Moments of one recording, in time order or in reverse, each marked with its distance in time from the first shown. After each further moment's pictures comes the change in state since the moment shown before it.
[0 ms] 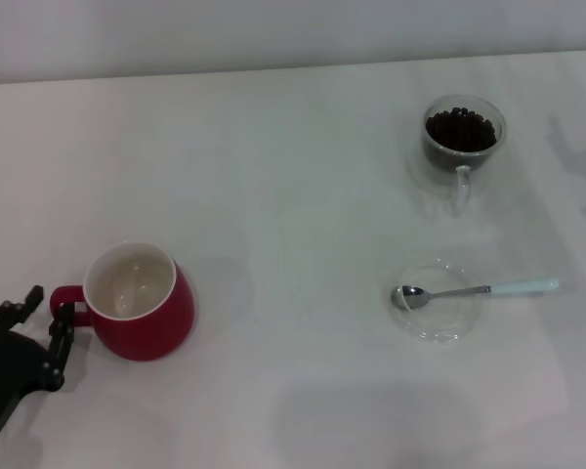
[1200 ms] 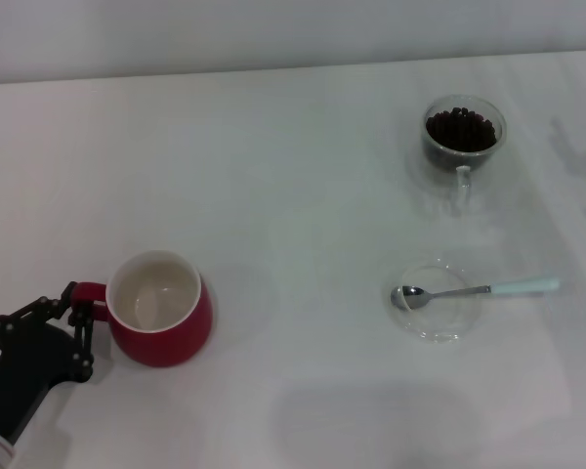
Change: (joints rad) left arm -0.011 0.000 0.000 0.082 0.000 -0.038 0.081; right arm -0.007 -0.001 0.000 0.002 0.000 -0.011 0.000
